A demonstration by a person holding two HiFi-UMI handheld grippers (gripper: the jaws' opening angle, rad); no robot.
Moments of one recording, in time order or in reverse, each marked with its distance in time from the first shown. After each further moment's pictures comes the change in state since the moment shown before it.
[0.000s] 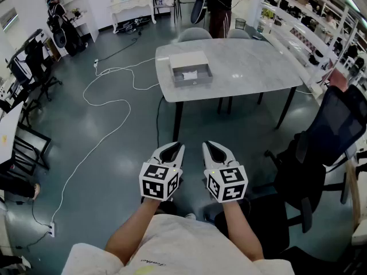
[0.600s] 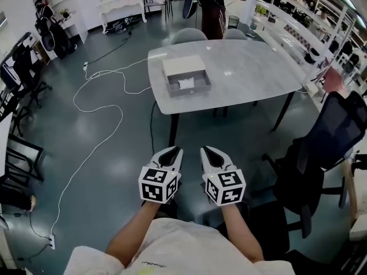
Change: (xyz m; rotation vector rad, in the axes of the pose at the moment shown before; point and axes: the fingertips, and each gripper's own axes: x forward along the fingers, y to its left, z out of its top) left arm 0.077 0.060 0.013 -0.045 0.033 -0.043; right arm 0.086 -0.034 0.004 0.025 0.051 -0.027
